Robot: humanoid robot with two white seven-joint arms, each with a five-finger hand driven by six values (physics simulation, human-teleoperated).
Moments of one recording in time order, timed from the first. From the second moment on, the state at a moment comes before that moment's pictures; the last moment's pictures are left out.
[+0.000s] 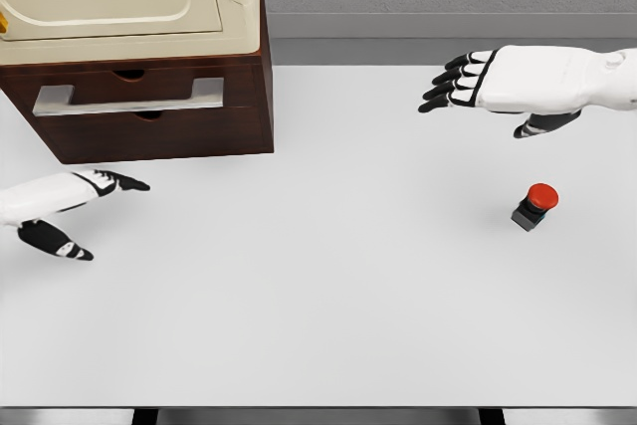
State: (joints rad) left arm -0.38 1.11 -0.69 -1.43 0.01 -0.61 -0.34; right arm -0.96 -1.01 0.81 -1.64 0.21 -0.61 0.61
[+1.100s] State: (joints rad) left arm -0.78 1.21 -0.74 -1.74 0.45 -0.26 -0.61; right arm -0.92 -1.24 0.92 -1.67 0.22 -0.61 0.61
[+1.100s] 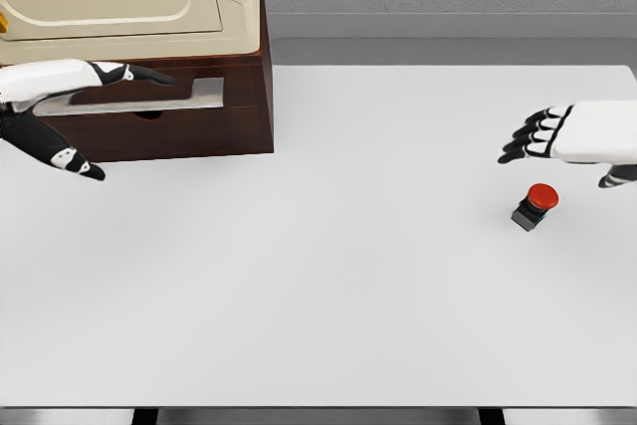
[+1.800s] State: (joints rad) left arm -0.79 1.09 -0.77 -1.65 0.31 0.02 -0.61; right arm -0.87 -1.14 0.96 -1.59 0.34 -0.61 0.61
